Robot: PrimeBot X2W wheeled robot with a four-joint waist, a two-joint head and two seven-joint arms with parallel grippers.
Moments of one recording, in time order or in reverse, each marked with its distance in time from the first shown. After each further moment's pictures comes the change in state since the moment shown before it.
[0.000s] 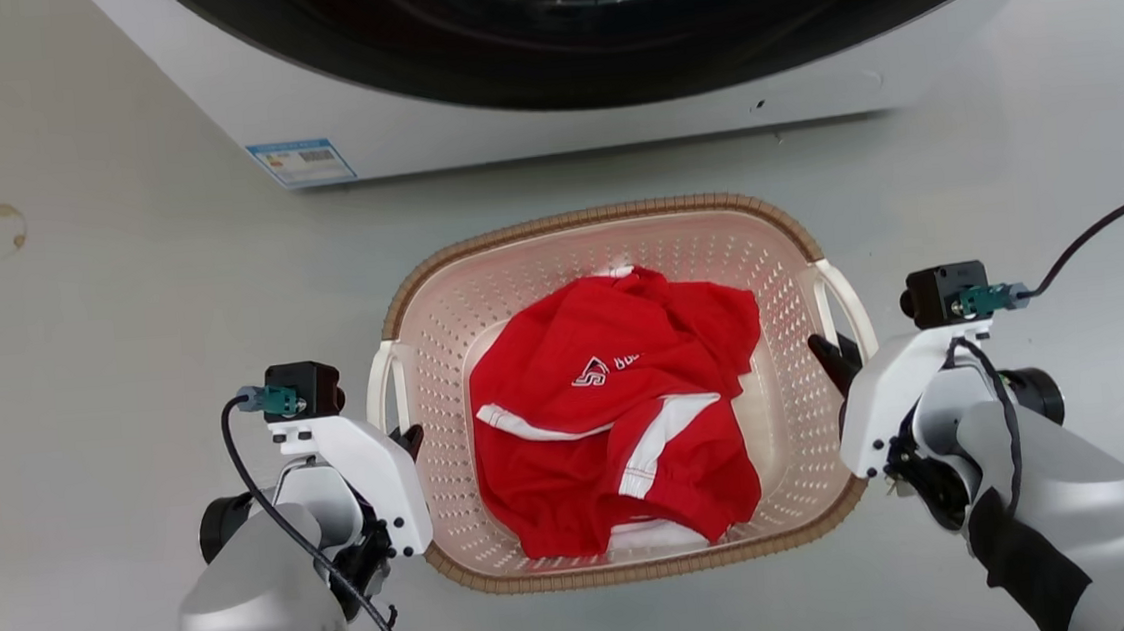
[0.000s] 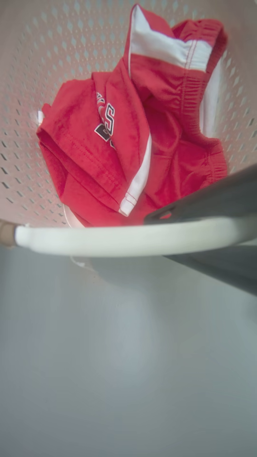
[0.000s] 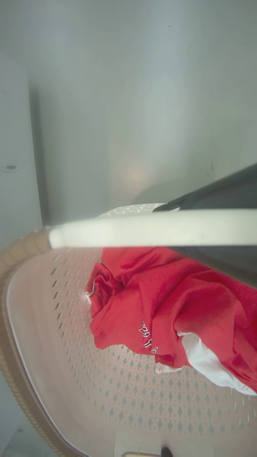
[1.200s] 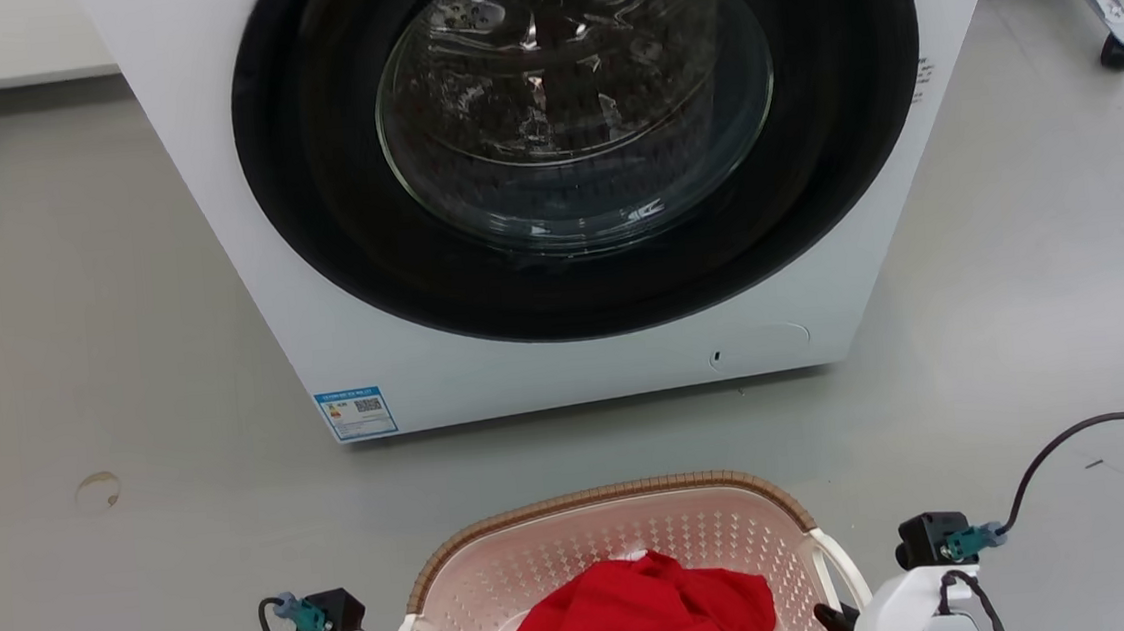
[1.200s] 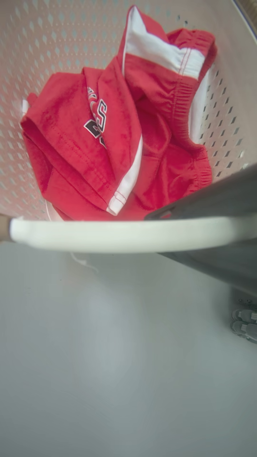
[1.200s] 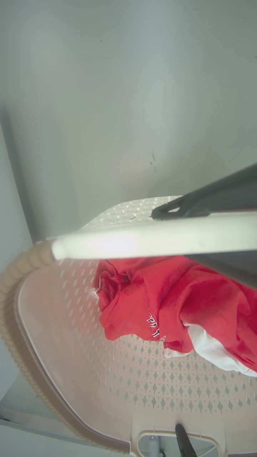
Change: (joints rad) left arm 0.287 0.023 -0.047 0.012 -0.094 -0.010 0.234; right arm 0.296 0.033 0.230 0.024 0.293 0.007 0.012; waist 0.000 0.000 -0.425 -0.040
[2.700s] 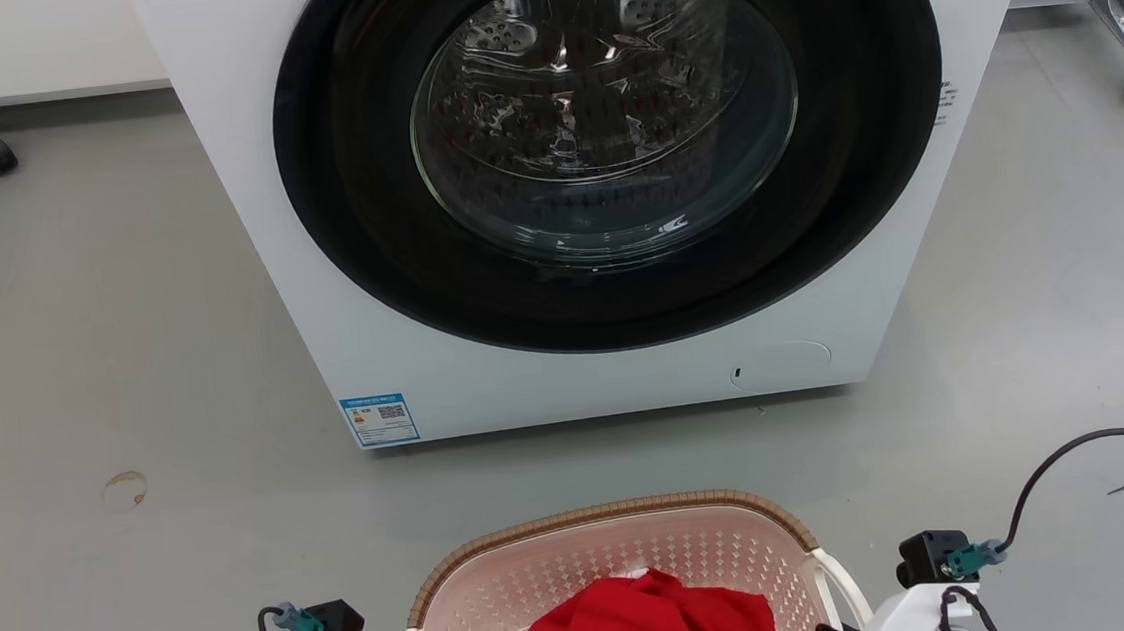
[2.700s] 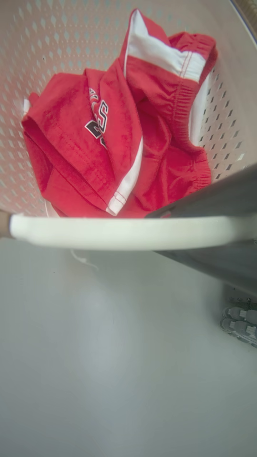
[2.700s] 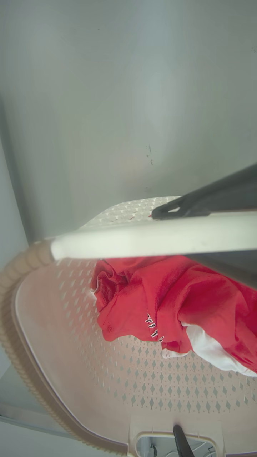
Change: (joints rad) left arm 0.016 0.003 -0.013 0.005 -0.019 0.000 0.017; right arm 0.020 0.005 0.067 0.011 0.074 0.000 -0.002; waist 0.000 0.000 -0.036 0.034
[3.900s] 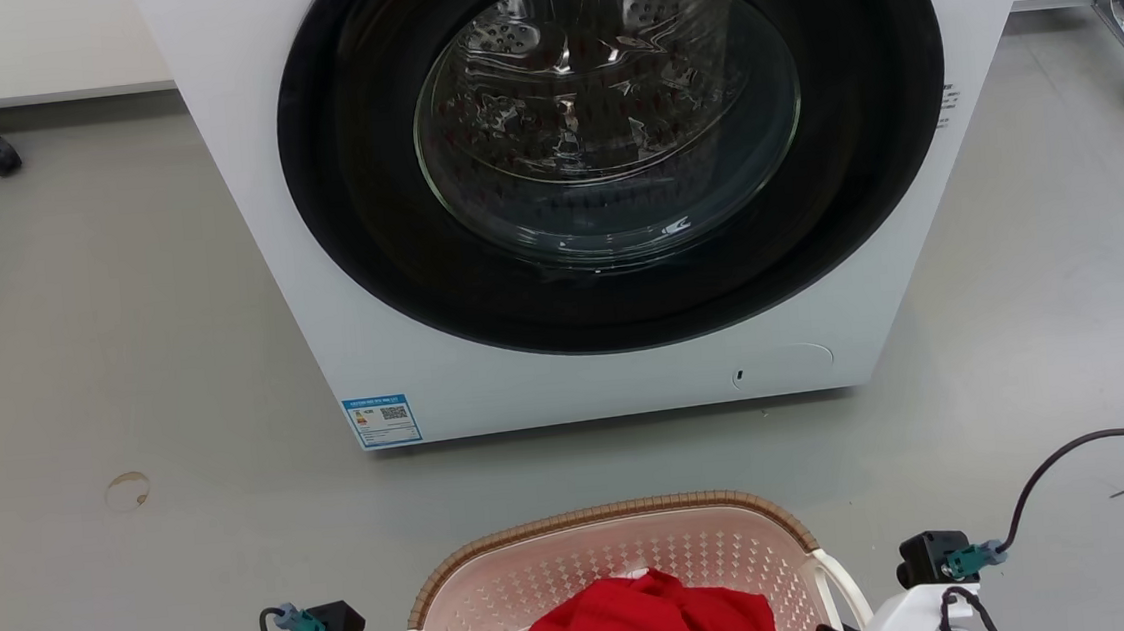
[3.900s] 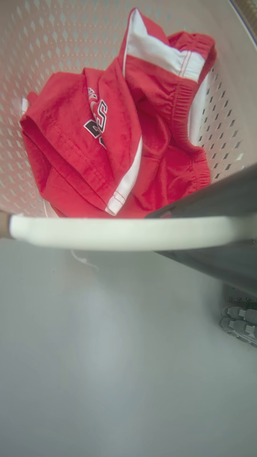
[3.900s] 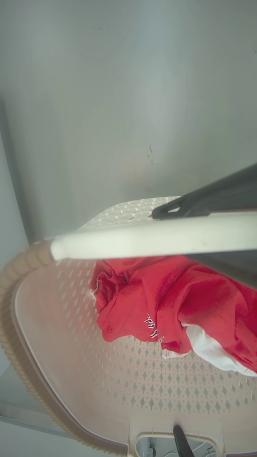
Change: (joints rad) left arm 0.000 0.000 -0.012 0.001 -0.007 0.001 0.000; right arm 0.001 0.000 0.002 0.001 0.000 0.000 0.000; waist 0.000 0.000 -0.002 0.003
